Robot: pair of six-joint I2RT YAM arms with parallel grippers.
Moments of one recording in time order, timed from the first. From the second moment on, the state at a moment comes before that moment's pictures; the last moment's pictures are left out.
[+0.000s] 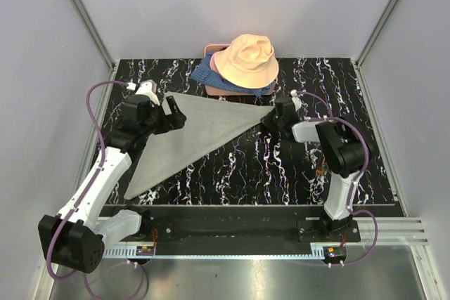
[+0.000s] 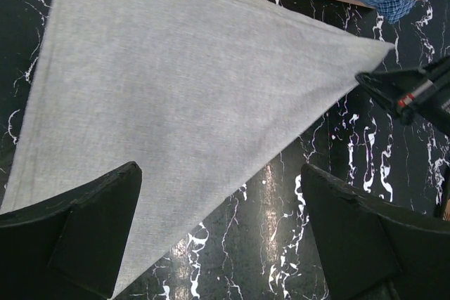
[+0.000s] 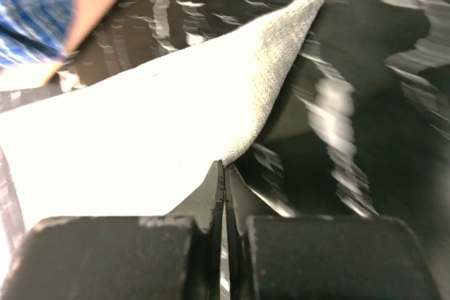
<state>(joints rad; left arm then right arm) -0.25 1.05 0.91 -0.43 0.05 -0.44 0.36 1.95 0.96 0.36 0.04 0.94</state>
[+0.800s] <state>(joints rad) -0.27 1.02 0.63 -0.33 0.10 -0.51 0.36 1.26 0.66 -0.08 0.31 0.74</state>
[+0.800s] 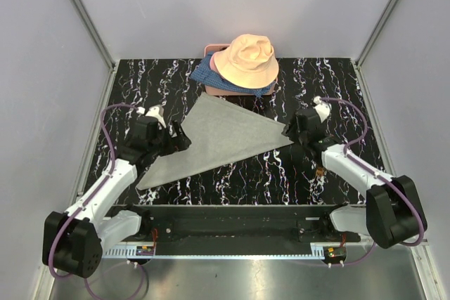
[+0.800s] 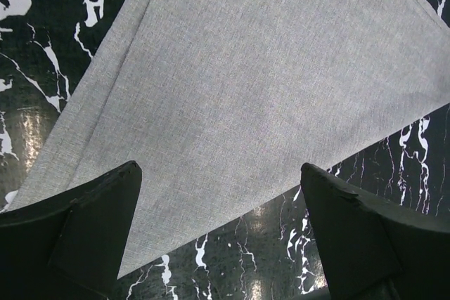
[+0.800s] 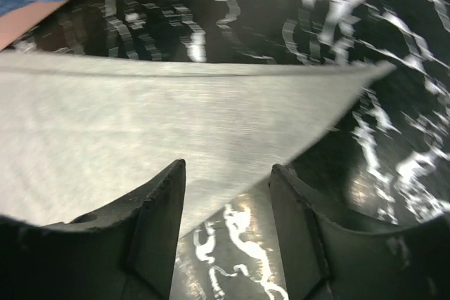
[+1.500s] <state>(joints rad) -0.27 1.04 0.57 -0.24 0.16 -0.55 0.35 1.72 0.83 0.12 -0.07 0.71</state>
